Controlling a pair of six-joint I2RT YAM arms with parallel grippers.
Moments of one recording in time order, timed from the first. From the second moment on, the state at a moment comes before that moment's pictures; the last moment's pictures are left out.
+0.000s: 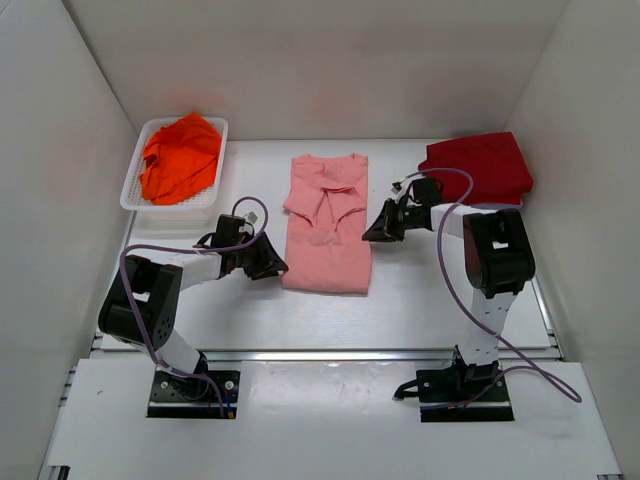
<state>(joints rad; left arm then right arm) -0.28 1.58 0.68 0.00 0.43 -0.69 0.15 1.96 1.14 -0.13 -0.80 0.51</state>
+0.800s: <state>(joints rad) -0.28 1.58 0.68 -0.01 0.43 -0.68 0.15 1.99 1.32 -0.14 -0.84 0.48</state>
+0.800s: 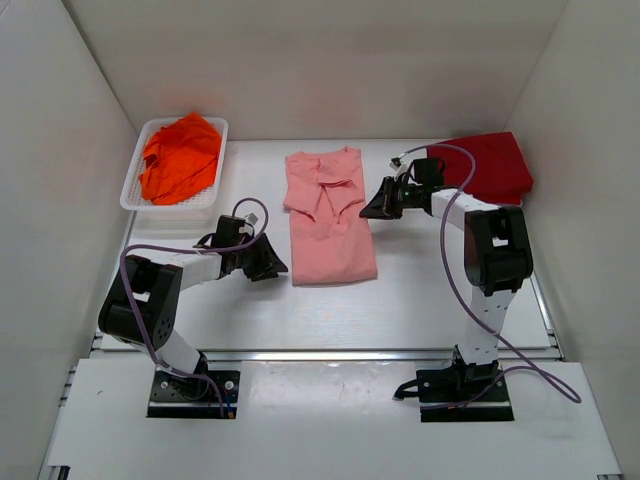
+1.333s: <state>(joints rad) -0.37 1.54 0.66 0.03 0.41 -0.72 0.16 1.99 1.32 -0.37 -0.47 0.37</state>
